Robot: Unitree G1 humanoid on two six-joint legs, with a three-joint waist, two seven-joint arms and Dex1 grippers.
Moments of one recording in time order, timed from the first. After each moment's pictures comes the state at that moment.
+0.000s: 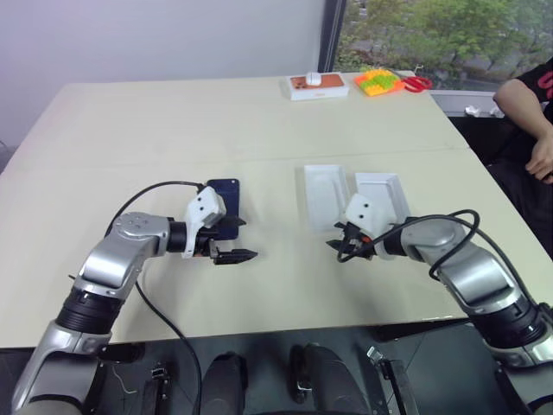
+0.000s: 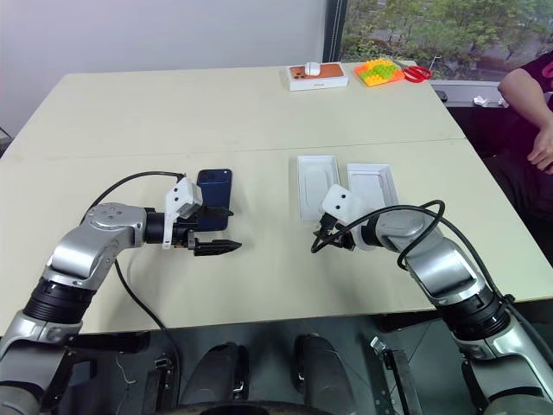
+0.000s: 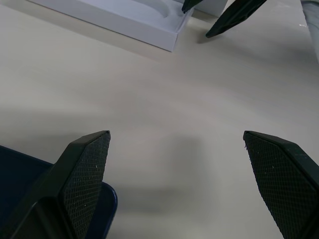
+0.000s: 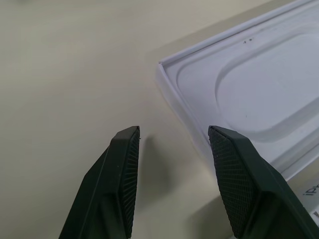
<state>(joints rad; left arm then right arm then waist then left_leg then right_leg) -0.46 0.66 -0.15 -0.06 -0.36 0.56 -1.11 -0.46 -0.76 0.27 -0.29 0.14 0.78 0.80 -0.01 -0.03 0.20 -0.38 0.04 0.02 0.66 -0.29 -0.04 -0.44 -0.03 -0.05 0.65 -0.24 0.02</state>
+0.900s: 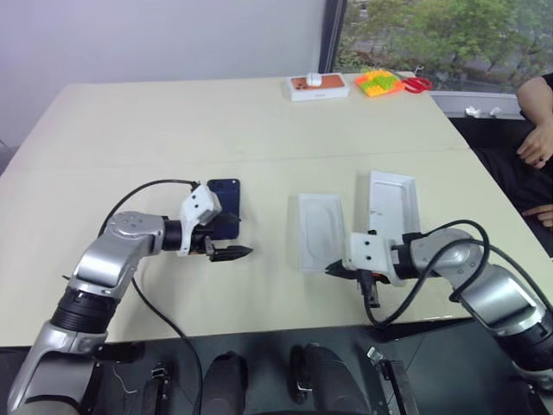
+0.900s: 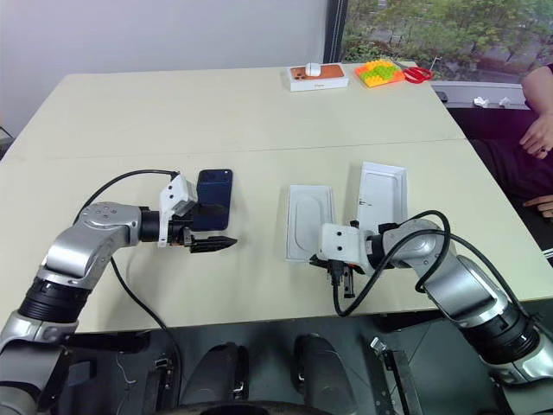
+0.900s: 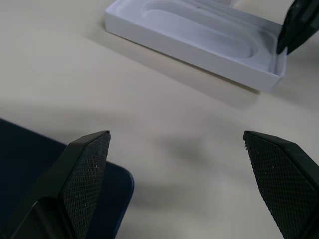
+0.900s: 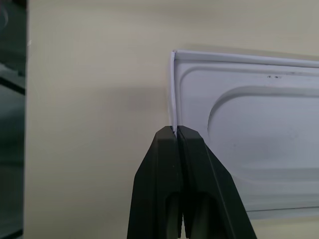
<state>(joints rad) -0.46 0.69 -0.13 -0.04 -0.36 0.56 -1.09 -0.33 -0.91 0.29 -0.41 0.12 0.44 1.10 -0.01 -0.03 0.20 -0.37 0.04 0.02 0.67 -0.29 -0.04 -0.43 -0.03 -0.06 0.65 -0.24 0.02</state>
